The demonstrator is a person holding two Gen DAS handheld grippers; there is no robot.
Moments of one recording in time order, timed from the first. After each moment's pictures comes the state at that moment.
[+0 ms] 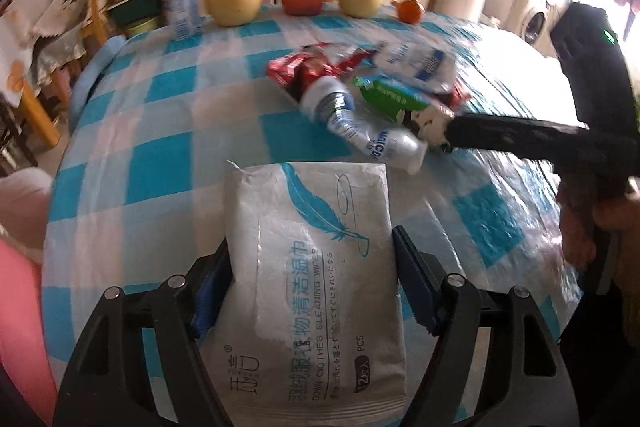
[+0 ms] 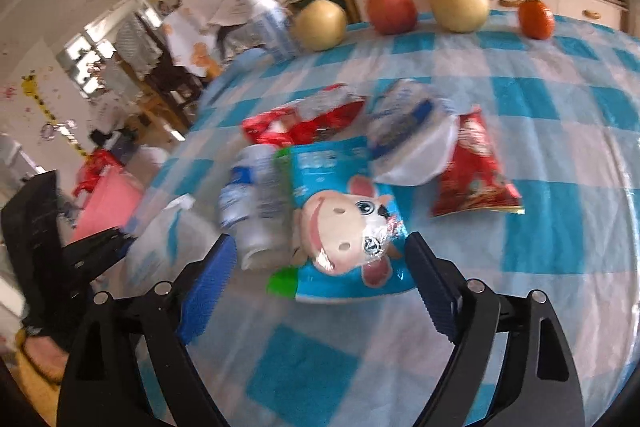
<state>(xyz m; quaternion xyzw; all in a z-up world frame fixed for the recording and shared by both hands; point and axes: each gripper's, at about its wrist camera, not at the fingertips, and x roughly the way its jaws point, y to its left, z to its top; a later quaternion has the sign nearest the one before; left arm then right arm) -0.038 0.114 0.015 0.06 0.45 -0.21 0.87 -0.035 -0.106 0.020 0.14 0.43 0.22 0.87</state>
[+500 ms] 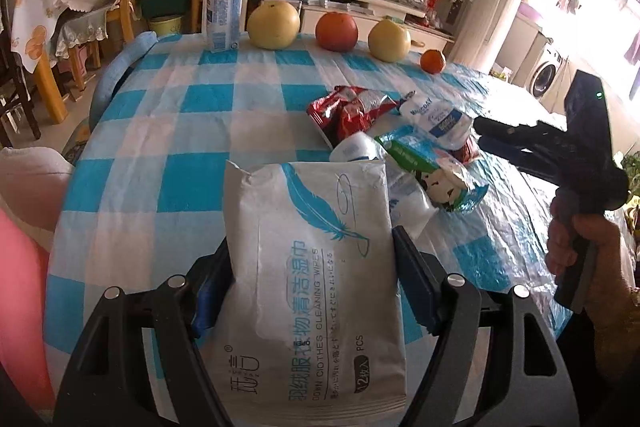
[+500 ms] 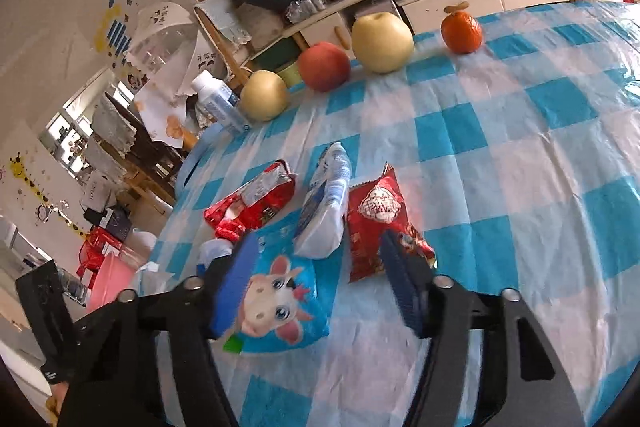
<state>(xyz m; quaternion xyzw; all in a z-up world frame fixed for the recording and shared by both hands) -0.032 0.140 0.033 -0.01 0.42 -0.19 0.89 -0.013 -0.162 0.025 0.23 0.38 0.14 0.88</state>
